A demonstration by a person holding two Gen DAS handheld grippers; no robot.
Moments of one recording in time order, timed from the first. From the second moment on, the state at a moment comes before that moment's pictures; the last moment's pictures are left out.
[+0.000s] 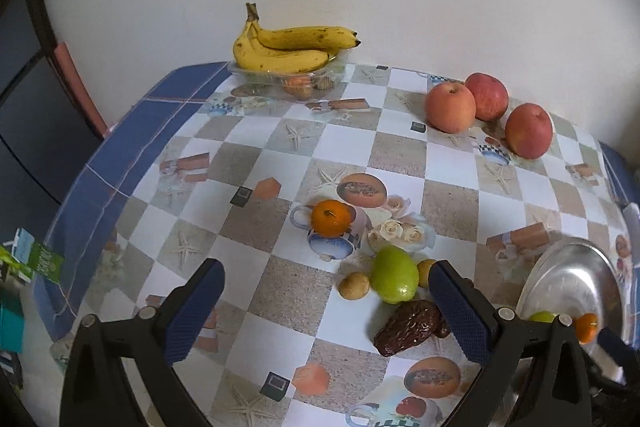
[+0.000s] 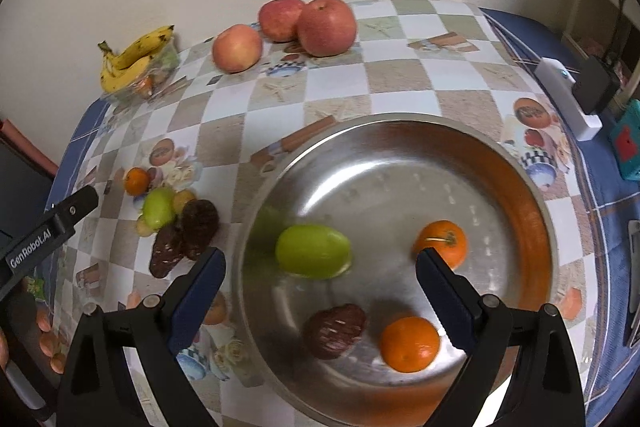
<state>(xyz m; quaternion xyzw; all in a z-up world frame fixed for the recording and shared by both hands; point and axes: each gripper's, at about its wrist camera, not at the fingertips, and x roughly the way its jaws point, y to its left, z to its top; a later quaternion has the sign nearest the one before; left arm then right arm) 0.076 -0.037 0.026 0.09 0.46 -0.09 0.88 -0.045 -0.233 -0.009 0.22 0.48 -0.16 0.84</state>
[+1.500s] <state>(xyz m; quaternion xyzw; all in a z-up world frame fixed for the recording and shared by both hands) 0.130 0.002 -0.065 -0.14 0.62 -0.18 0.75 0.058 -0.161 -0.051 0.22 0.53 -0.09 0.82</state>
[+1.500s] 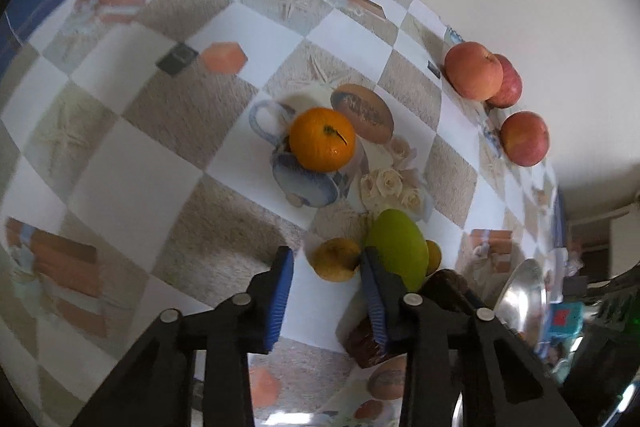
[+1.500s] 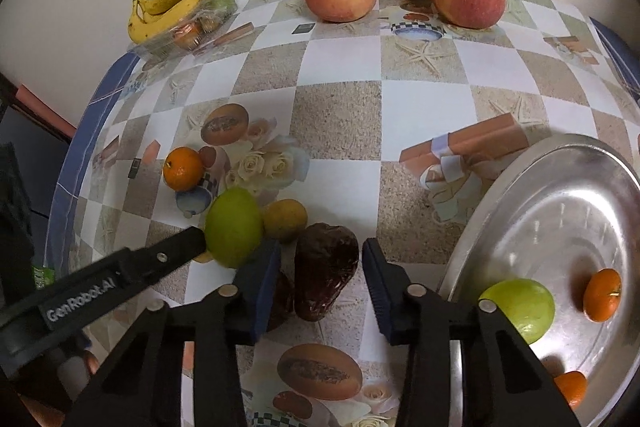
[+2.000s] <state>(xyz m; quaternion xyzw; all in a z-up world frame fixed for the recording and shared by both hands) 0.130 -0.002 -0.022 -0.15 0.57 -0.21 0.78 0.042 -0.180 -0.018 0.26 0.47 -0.08 0.84</state>
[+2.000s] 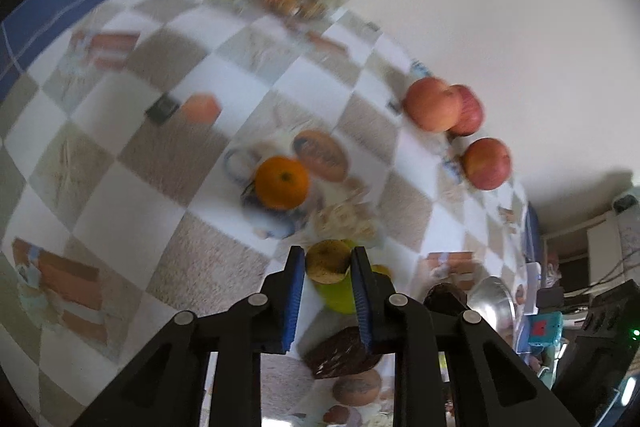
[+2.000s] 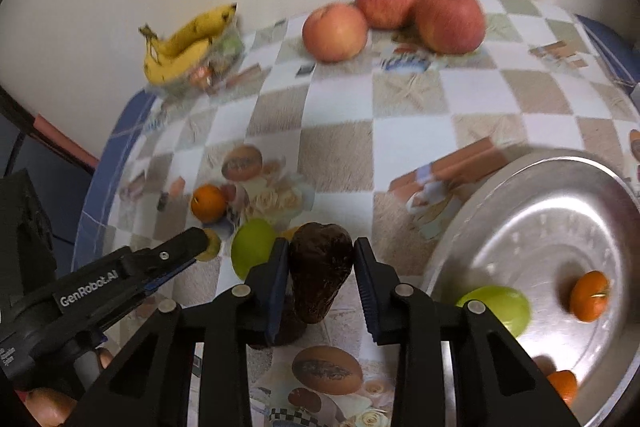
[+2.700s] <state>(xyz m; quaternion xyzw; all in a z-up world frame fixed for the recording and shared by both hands) 0.037 -0.158 -0.005 0.01 0.52 -0.41 0.75 -0.045 -0.304 -0.005 0.31 0.45 -0.23 0.81</state>
